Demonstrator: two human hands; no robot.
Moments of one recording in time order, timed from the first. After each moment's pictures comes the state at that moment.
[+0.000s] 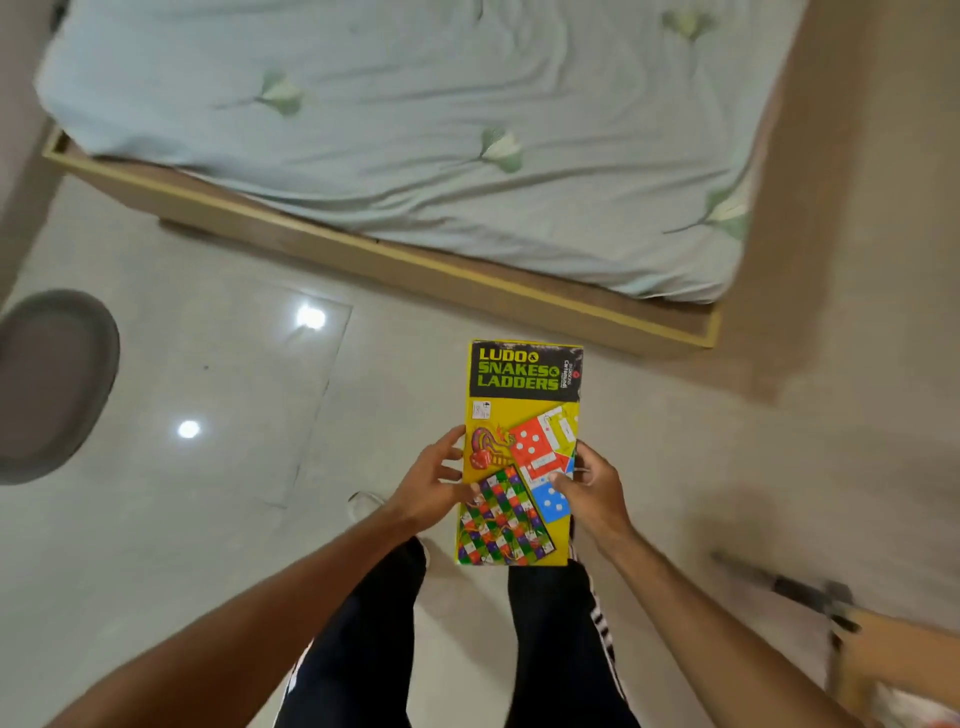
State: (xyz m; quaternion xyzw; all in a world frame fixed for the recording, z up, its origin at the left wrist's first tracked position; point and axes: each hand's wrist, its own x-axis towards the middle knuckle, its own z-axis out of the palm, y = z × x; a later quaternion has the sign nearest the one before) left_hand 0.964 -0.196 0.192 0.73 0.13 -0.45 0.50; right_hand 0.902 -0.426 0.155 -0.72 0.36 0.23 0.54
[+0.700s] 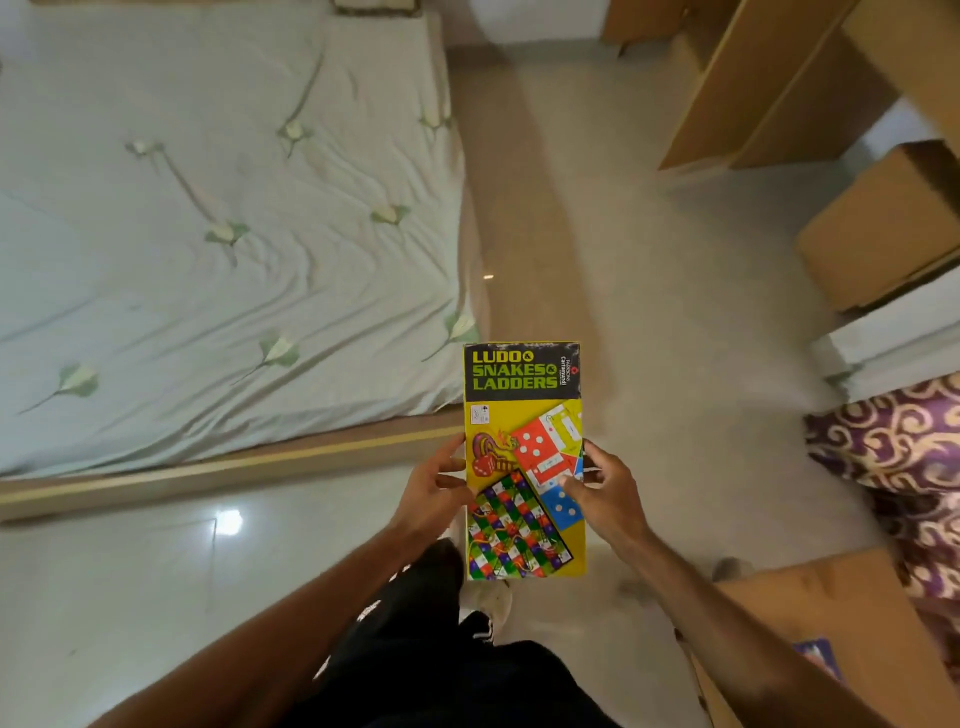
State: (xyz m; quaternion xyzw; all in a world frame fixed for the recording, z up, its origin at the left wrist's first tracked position) left_hand 0.997 -0.549 0.371 0.72 -0.06 -0.44 0.54; right_hand 0.865 -0.745 0.351 -0.74 0.41 0.00 0.53
